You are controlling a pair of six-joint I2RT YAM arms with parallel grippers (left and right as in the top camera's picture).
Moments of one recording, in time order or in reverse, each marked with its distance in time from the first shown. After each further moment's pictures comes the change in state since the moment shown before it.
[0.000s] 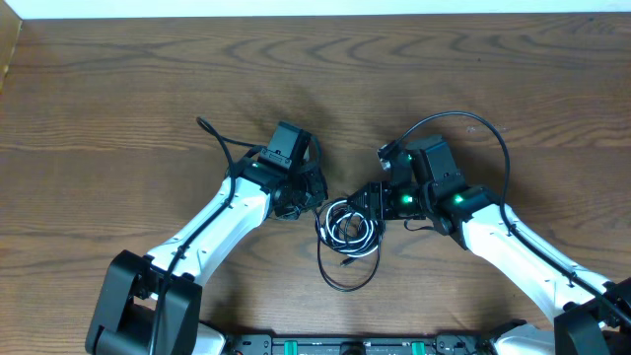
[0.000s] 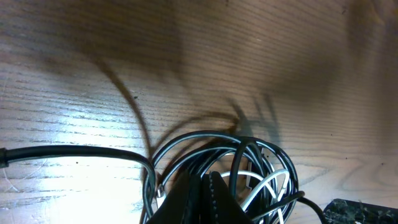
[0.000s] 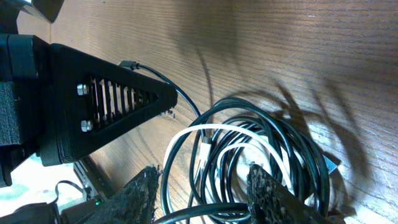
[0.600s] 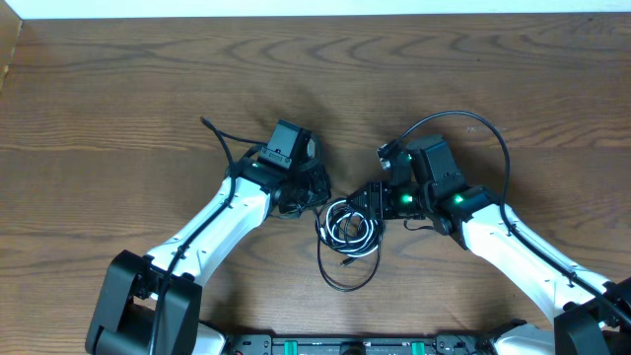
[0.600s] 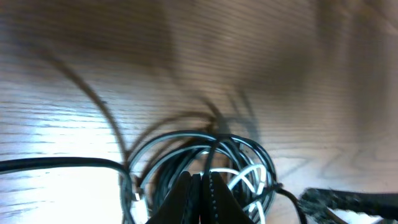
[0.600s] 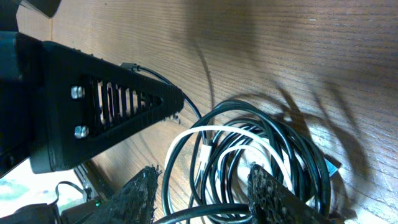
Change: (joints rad) left arm 0.000 0.000 0.000 0.042 0.057 0.018; right arm 0.000 0.000 0.000 0.008 0.000 0.000
